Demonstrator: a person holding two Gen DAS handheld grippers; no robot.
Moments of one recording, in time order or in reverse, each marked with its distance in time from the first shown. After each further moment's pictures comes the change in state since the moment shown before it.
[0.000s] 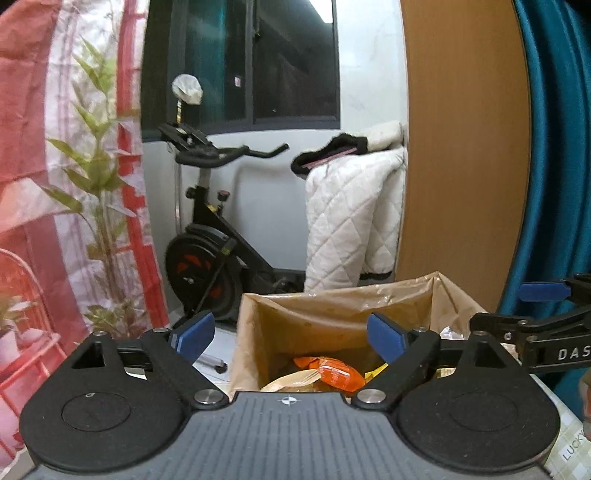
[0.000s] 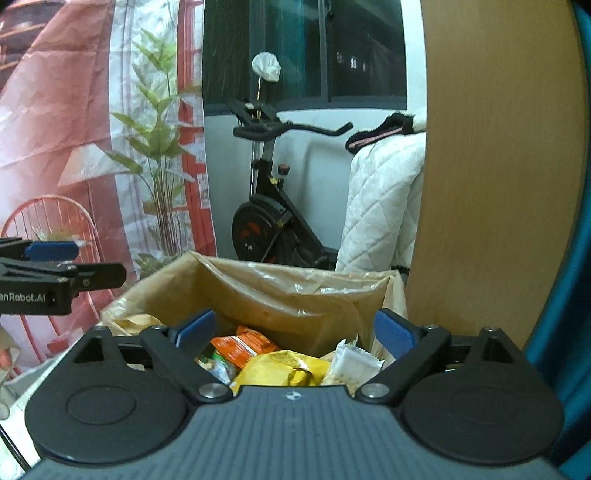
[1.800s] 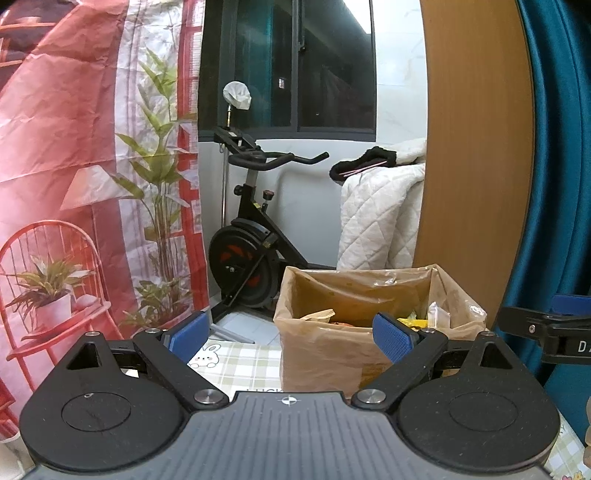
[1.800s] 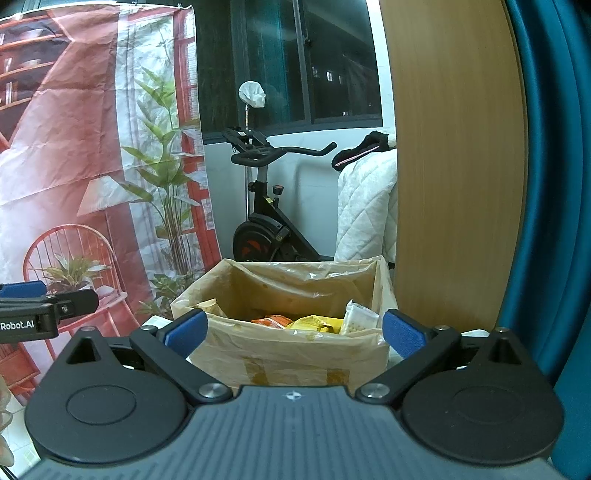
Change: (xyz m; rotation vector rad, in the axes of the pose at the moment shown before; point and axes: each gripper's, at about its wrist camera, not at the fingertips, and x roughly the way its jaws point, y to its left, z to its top) left arm -0.115 -0.021 -0.023 -0.083 0.000 0.135; right arm -0.122 0.034 -0.028 0.083 -0.055 -0.025
